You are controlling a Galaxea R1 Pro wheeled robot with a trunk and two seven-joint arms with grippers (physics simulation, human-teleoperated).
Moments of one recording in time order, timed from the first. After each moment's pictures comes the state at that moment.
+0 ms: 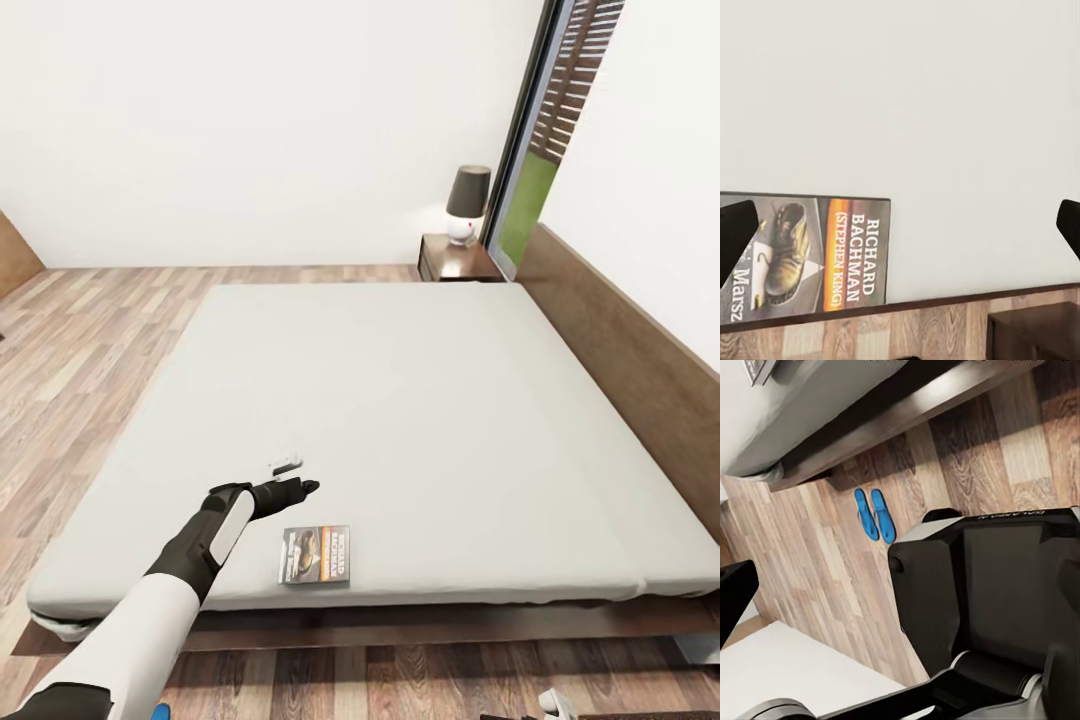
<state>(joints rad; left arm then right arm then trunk) -0.76 -0.03 -0.08 -0.75 0.44 0.60 -0.07 -0.33 -0.24 -0.18 -0.29 -0.17 0.33 1.00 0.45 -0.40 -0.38</state>
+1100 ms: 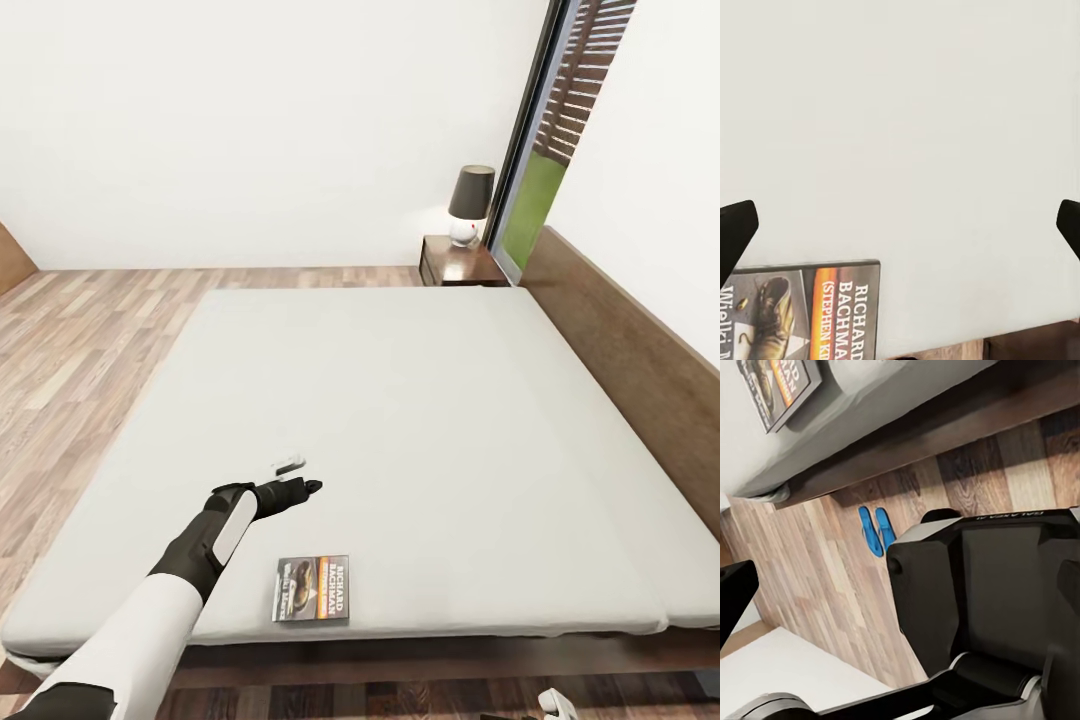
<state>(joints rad) -0.76 -0.04 -0.08 -0.75 0.44 0.59 -0.07 -0.33 -0.24 -0.18 -0.29 -0.17 0.33 1.00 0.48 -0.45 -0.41</state>
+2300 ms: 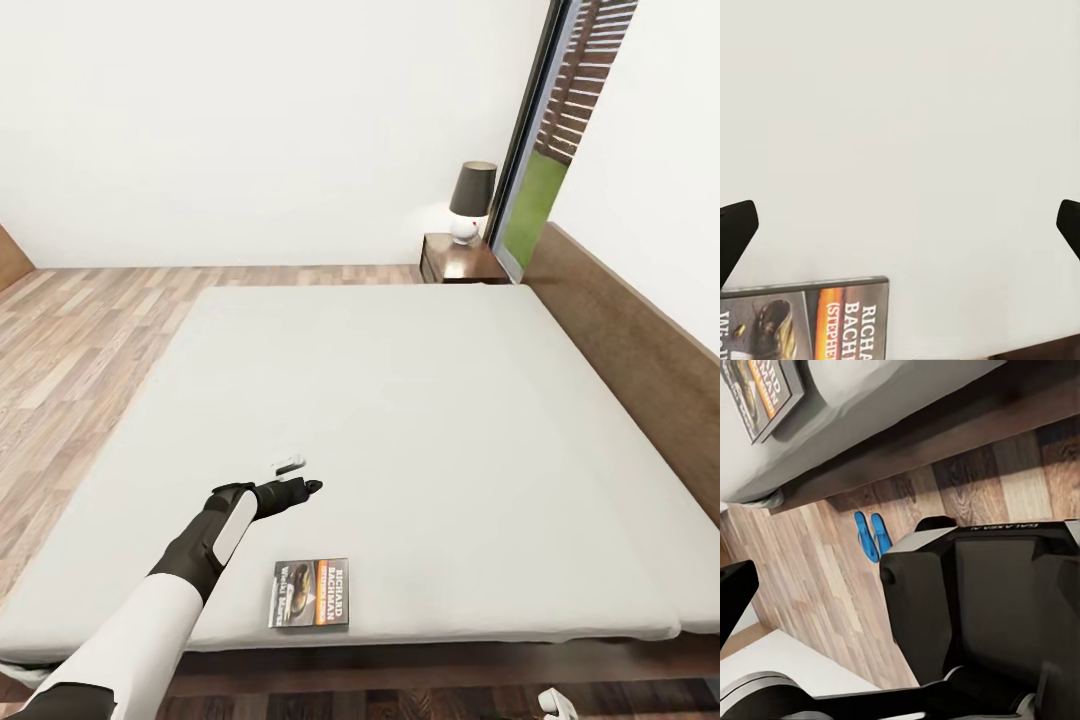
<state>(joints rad) -0.76 -0.04 -0.09 -0.75 0.44 0.60 -0.07 -0.33 -0.24 -0.18 -0.29 -0.17 0.33 1.00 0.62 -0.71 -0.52</state>
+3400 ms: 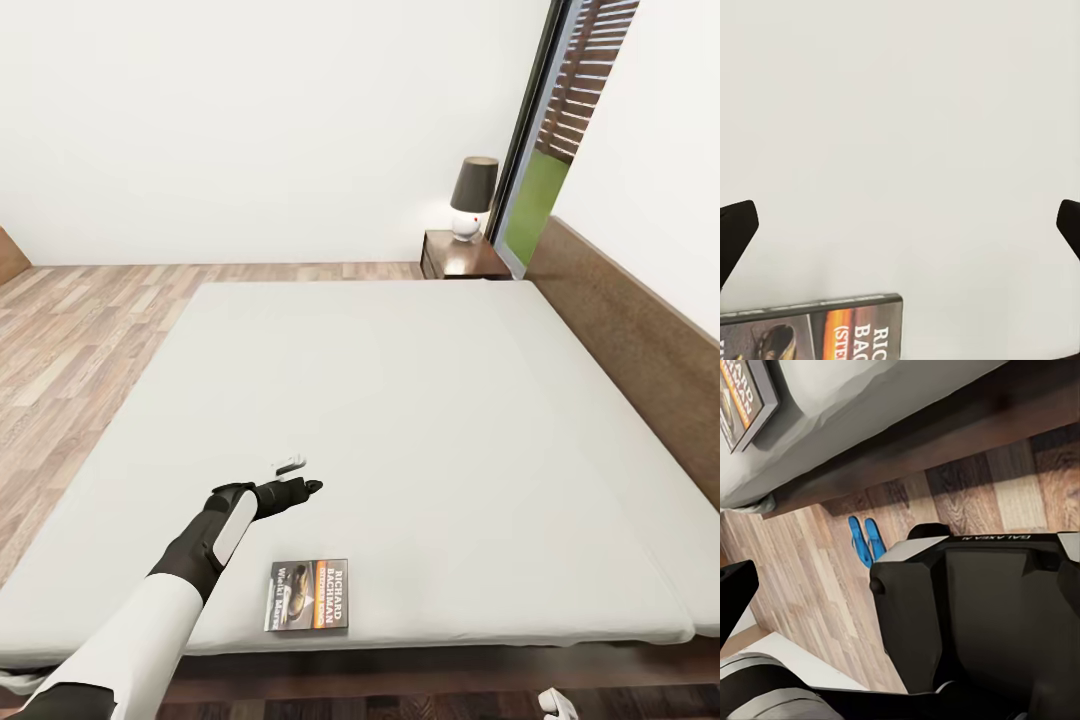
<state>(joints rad) -0.76 -0.04 -0.09 -0.75 0.44 0.60 -0.07 -0.33 -0.24 -0.18 -0.29 -0.17 0.33 1.00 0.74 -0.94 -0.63</state>
